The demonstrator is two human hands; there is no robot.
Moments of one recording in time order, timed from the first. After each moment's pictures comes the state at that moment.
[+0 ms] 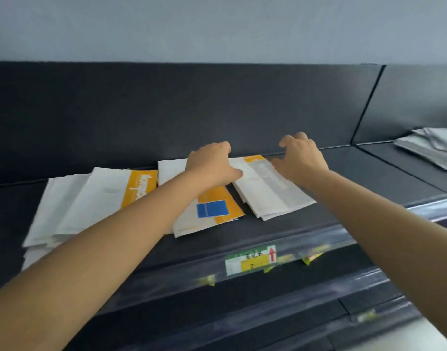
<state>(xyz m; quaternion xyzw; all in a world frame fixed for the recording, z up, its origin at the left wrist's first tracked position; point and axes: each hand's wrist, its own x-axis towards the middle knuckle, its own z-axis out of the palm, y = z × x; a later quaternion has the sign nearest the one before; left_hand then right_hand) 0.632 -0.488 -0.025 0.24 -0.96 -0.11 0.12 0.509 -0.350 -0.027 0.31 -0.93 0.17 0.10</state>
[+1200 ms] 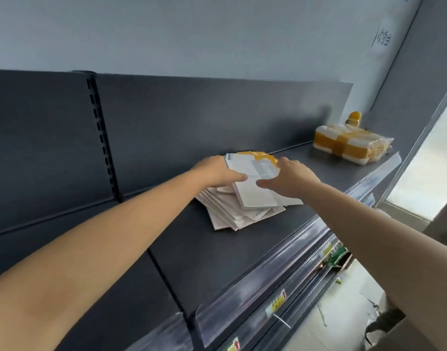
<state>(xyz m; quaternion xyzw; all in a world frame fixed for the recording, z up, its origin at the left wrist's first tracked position) 0.037 -0.120 -0.022 0.09 -0.97 -0.24 0.01 0.009 0.051 -0.019 0.09 -0.99 0.12 0.02</state>
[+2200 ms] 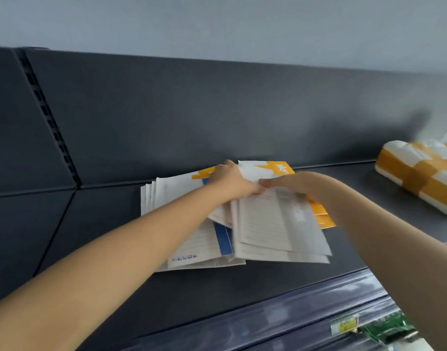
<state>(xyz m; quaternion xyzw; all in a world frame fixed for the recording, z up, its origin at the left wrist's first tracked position) -0.111 -0.033 -0.058 0.30 -0.92 -0.26 0.05 -0.198 0.092 -0.034 0.11 -0.92 0.25 -0.28</state>
